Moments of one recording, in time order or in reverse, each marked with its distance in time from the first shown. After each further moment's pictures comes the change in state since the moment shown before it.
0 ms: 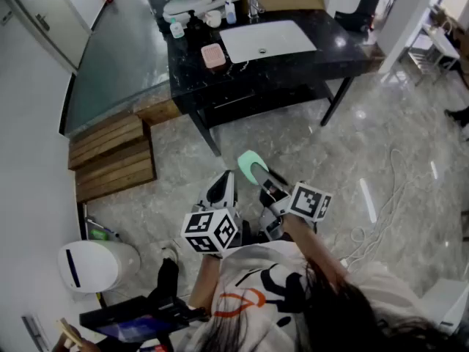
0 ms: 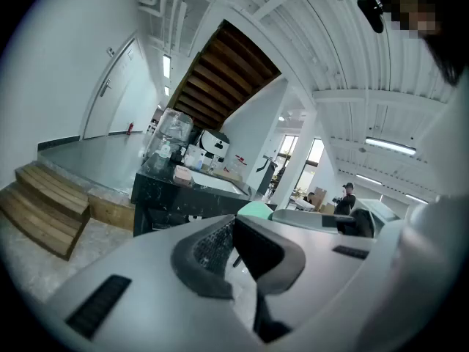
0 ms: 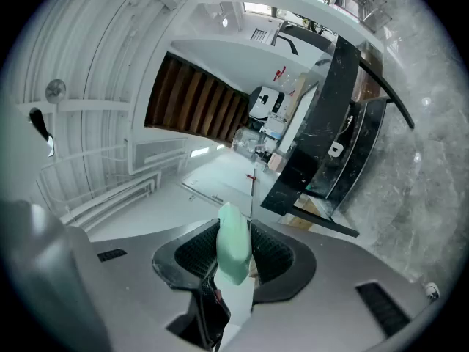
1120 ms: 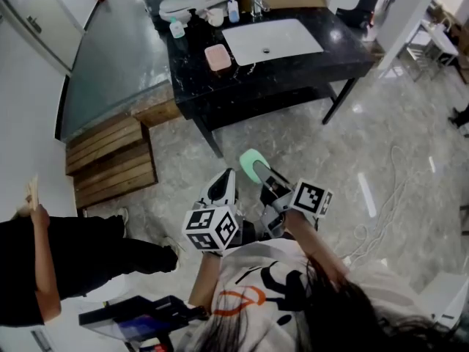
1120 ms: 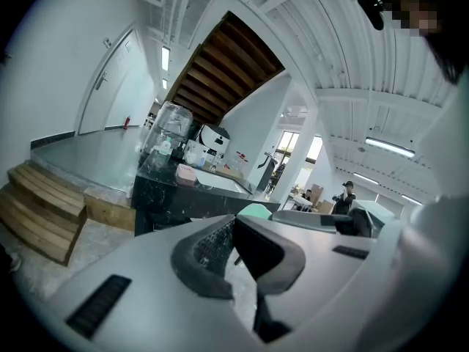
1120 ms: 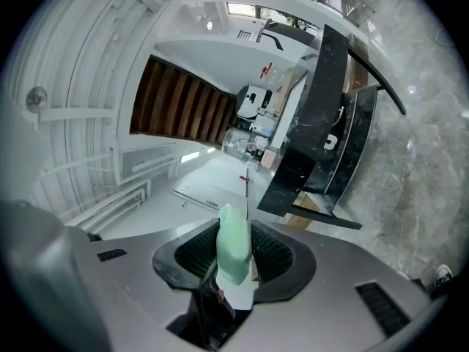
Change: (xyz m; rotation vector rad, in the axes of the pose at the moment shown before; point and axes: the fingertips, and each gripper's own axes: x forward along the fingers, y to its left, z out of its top) left arm 0.029 0.049 0.024 -0.007 0.043 -0.027; right arm 0.048 -0.023 -0.007 0.190 -0.005 -0.158
